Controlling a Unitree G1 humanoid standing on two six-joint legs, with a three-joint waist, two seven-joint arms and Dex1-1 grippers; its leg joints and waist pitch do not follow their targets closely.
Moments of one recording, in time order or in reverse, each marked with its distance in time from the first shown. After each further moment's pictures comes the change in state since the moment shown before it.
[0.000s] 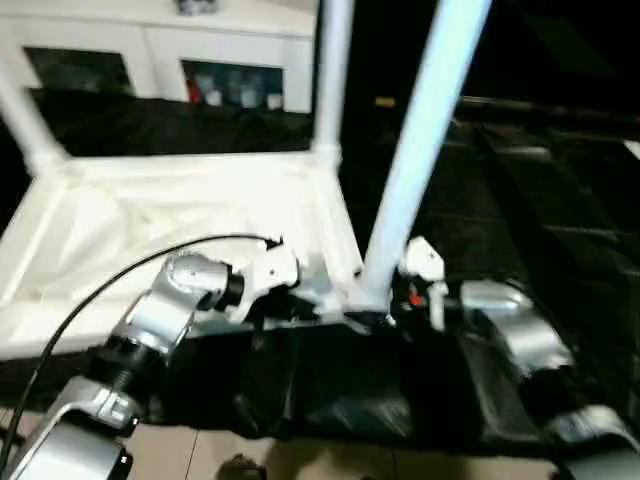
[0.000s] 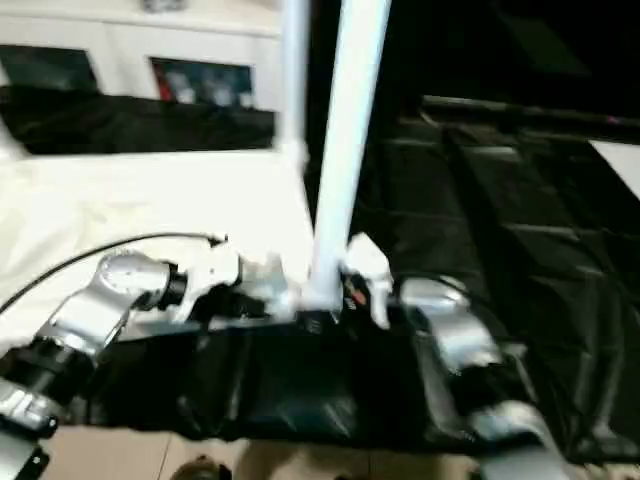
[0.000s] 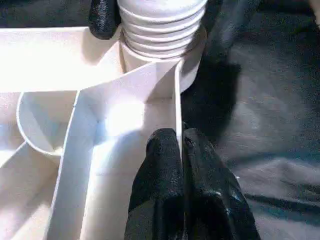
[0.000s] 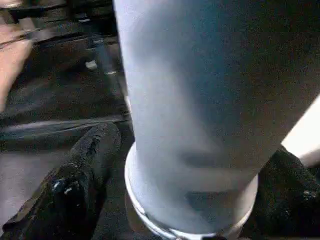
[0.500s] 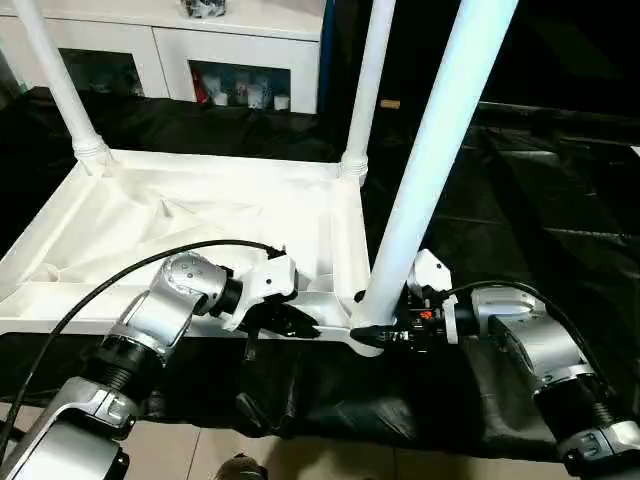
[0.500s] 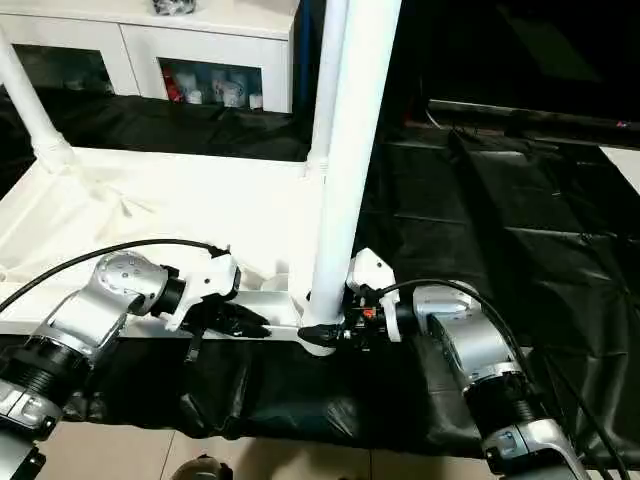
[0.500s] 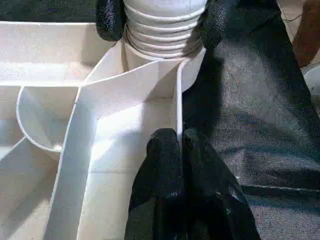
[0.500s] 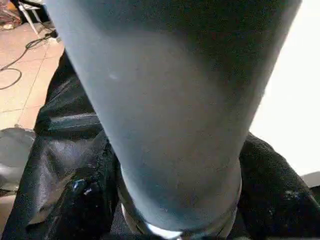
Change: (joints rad) left arm 0.000 0.006 -0.009 0.014 -0.004 -0.024 -0.067; right arm 0.051 -0.020 0.002 -0.103 0.017 0.103 0.034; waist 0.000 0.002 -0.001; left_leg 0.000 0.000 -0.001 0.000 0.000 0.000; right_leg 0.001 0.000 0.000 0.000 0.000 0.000
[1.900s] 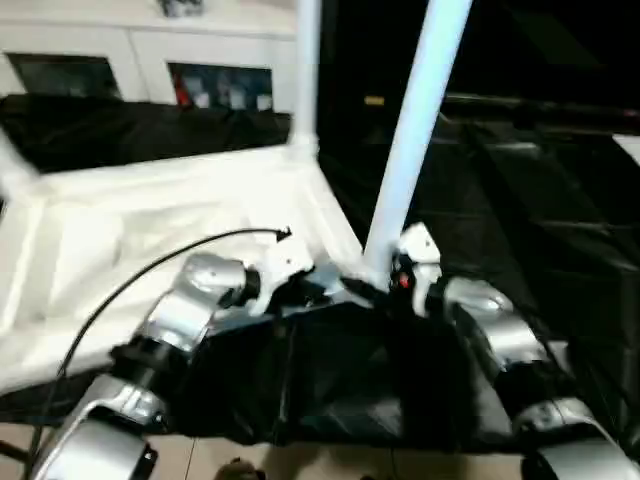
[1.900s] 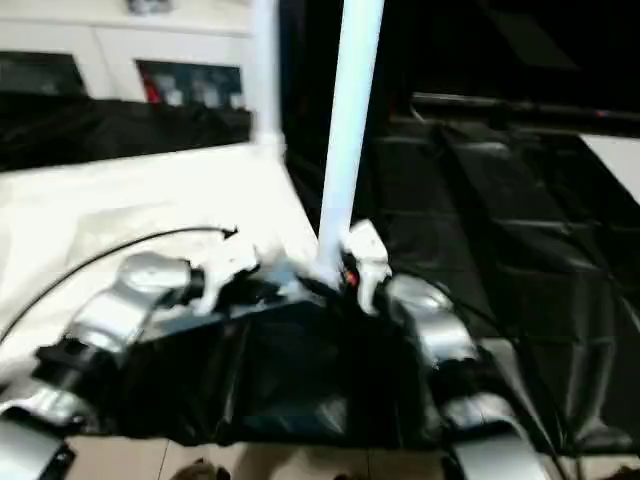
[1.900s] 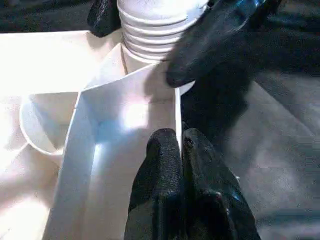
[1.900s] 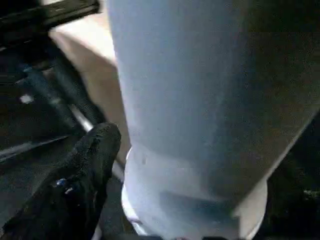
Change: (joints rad) left arm -0.012 -0.082 0.040 0.016 0.044 0.070 0.190; right arm -0.069 0.099 -0.079 0.228 -0.053 -0.166 -0.224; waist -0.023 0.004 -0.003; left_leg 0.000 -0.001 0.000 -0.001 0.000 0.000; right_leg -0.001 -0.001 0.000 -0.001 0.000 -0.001
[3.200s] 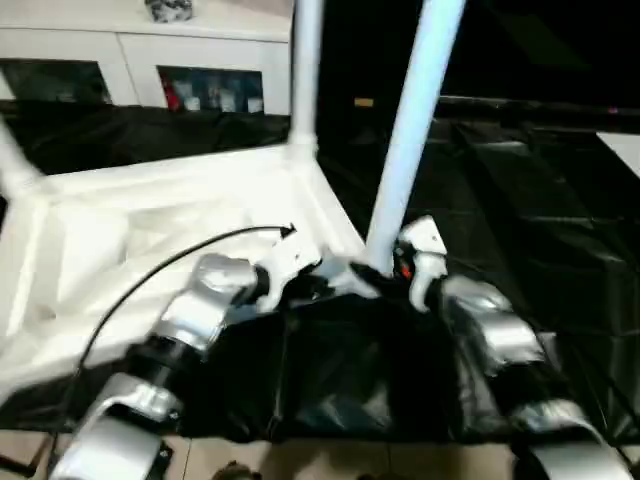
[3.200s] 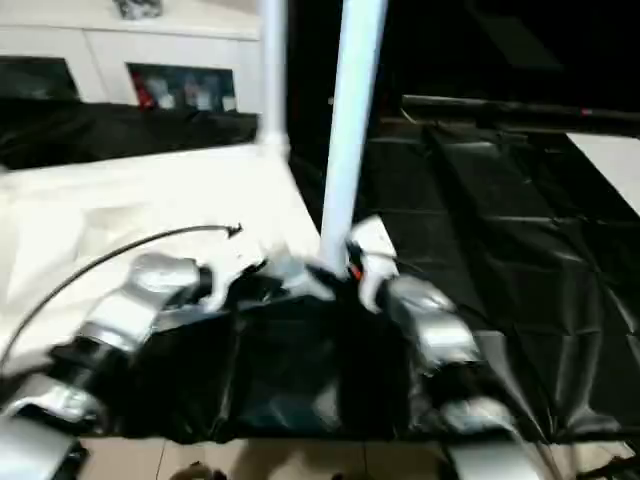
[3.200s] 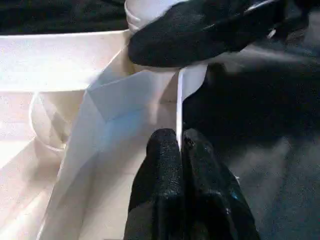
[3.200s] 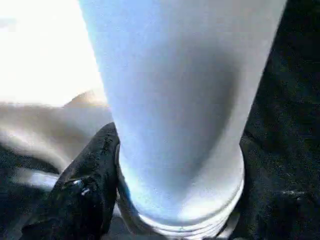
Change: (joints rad) left arm -0.032 -0.162 0.054 0.036 0.082 0.139 0.370; right arm -0.134 0.205 -0.135 0.163 -0.038 0.097 -0.580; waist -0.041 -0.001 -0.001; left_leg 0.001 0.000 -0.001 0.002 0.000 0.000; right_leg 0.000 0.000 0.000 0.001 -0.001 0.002
